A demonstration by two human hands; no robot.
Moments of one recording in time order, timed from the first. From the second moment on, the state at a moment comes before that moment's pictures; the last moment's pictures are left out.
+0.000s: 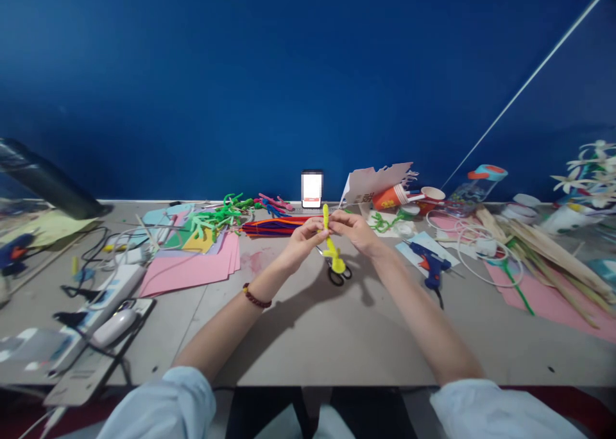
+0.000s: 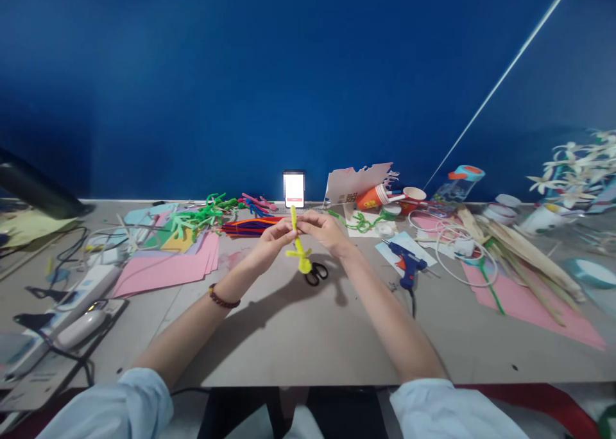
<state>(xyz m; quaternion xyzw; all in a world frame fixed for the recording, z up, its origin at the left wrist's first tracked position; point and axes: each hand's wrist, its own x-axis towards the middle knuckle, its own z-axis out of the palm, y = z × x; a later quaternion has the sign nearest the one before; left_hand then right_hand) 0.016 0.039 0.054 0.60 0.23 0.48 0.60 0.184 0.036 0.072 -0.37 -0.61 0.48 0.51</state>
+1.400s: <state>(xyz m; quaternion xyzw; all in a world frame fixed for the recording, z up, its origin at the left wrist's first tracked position) 0.001 0.066 0.048 0.51 0.31 0.42 0.68 0.174 0.035 0.068 -0.43 -0.57 0.46 0.52</state>
